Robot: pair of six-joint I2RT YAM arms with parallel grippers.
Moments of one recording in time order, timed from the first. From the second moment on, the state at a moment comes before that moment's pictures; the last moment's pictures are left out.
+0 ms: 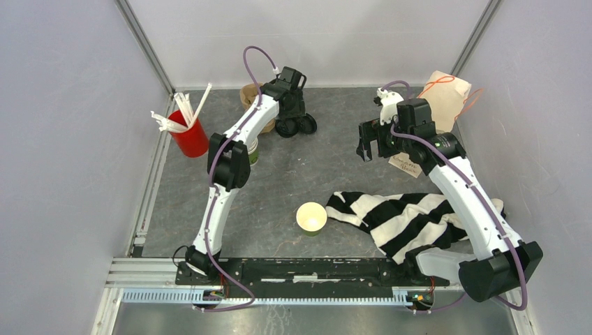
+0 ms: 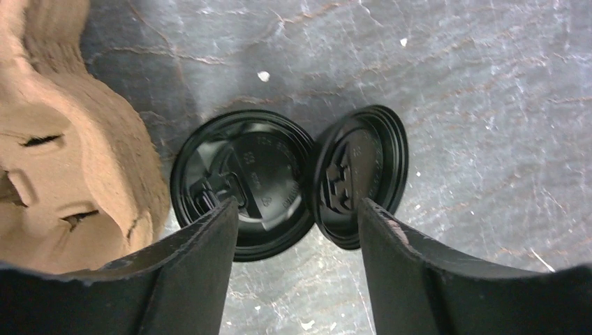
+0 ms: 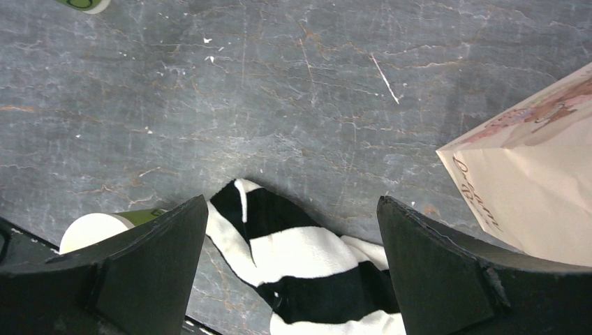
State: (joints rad) left arm -0.46 2.45 2.35 -0.82 -0.18 -0.47; right arm 0.32 1.21 1.28 -0.77 -0.14 0.03
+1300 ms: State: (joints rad) left arm -0.44 2.46 2.35 -0.78 0.01 -0.59; right arm 0.30 1.24 1.28 -0.78 -0.13 0.02
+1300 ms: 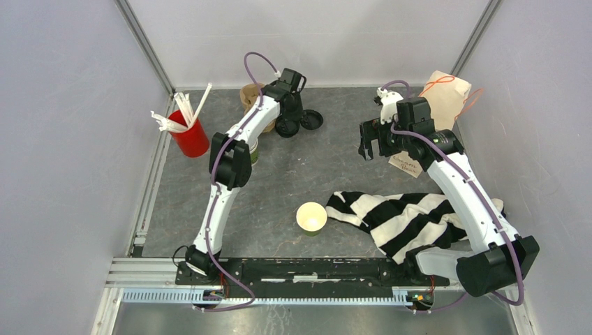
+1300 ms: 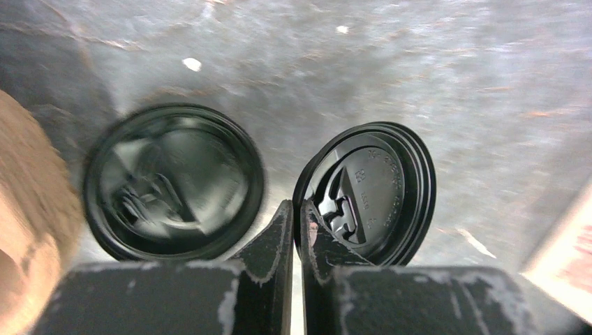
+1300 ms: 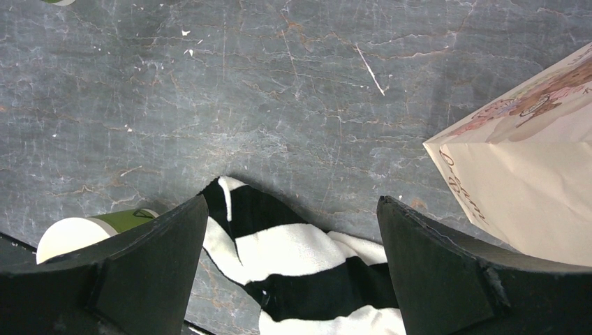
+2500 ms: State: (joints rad) left arm -0.47 2.02 1.67 0.98 0.82 -2.03; right arm 0.22 1.42 1.45 0.33 -0.71 0.99
